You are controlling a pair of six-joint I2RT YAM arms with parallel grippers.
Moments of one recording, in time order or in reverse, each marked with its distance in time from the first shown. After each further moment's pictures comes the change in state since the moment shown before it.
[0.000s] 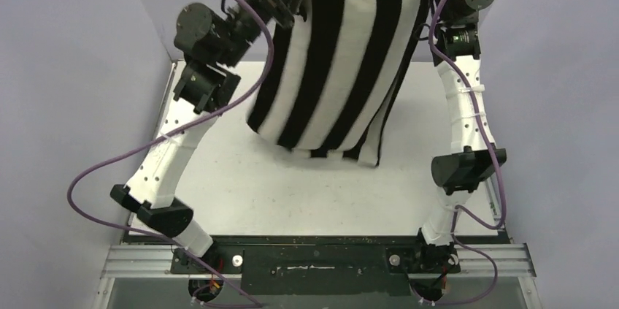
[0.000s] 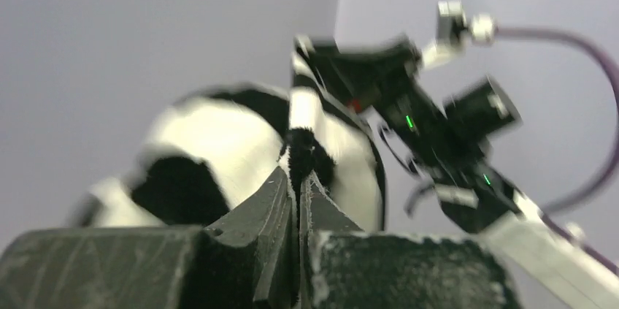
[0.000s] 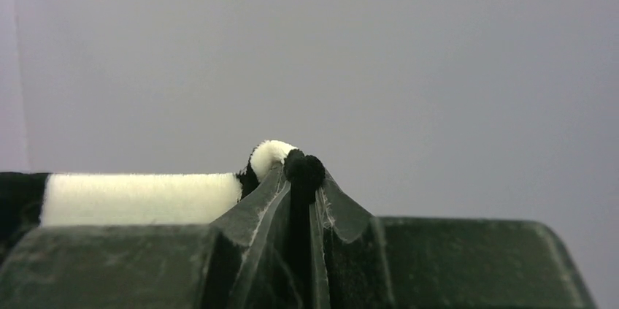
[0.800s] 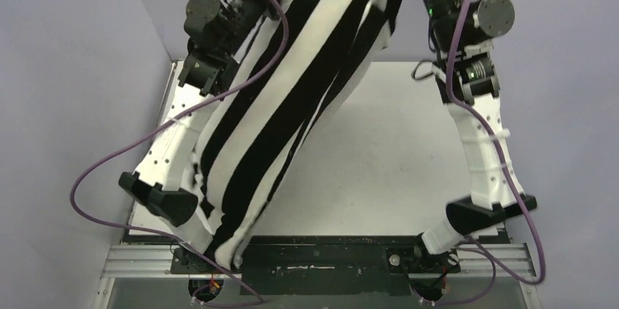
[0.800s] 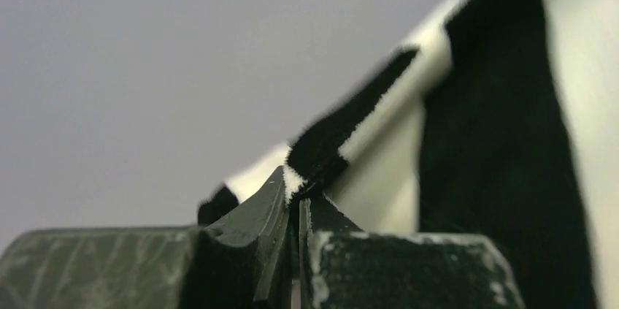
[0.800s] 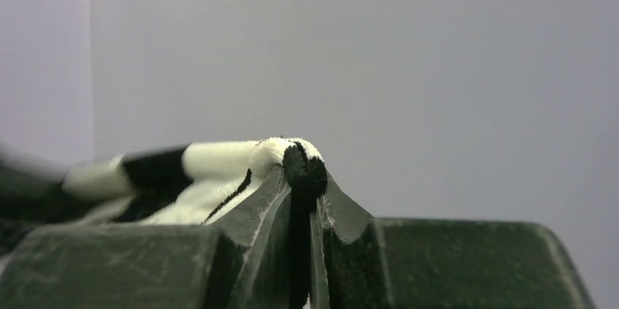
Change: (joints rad) left arm 0.166 0.195 0.241 -0.072 -0.034 0.319; right arm 0.225 -0.494 -0.485 -0.194 0.110 -0.174
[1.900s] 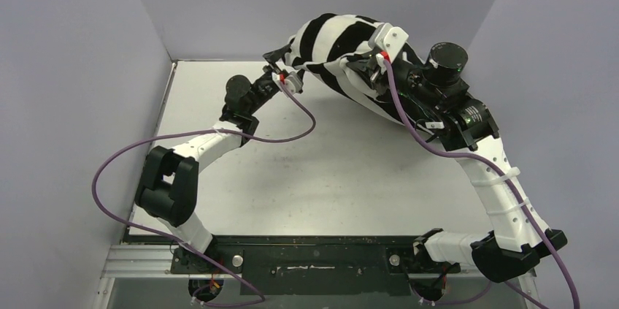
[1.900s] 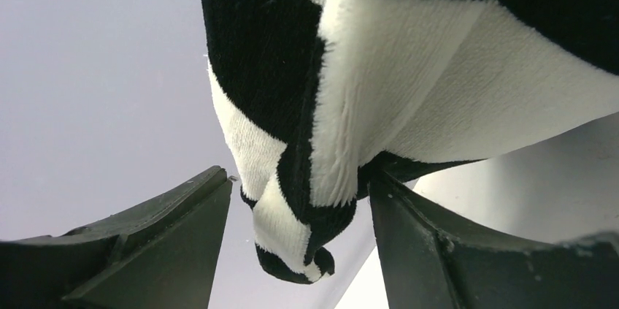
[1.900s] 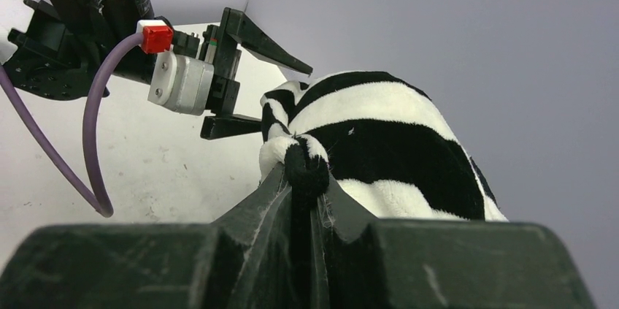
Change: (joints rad) left arm 0.011 -0.076 -1.110 0.887 0.275 0.593; right arm 0.152 -0.219 -0.325 -0.503 -0.296 -0.354
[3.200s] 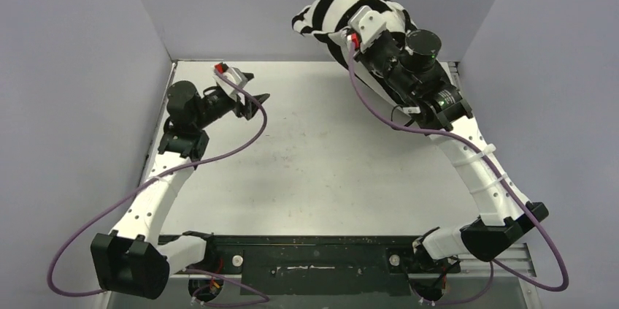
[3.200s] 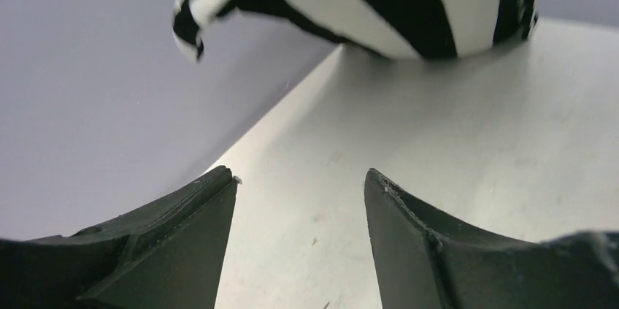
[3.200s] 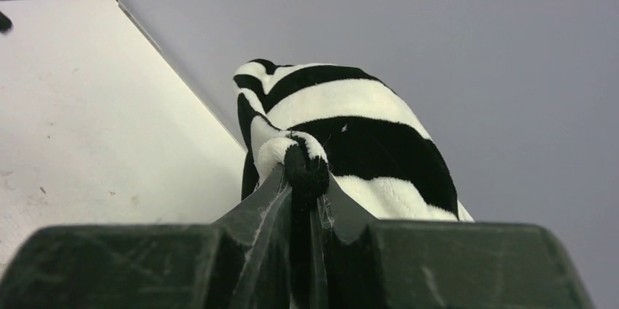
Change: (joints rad) left arm 0.243 -0.543 -0.069 -0.689 0.227 -0.498; right arm 0.094 0.156 0.064 0.140 0.368 -0.181
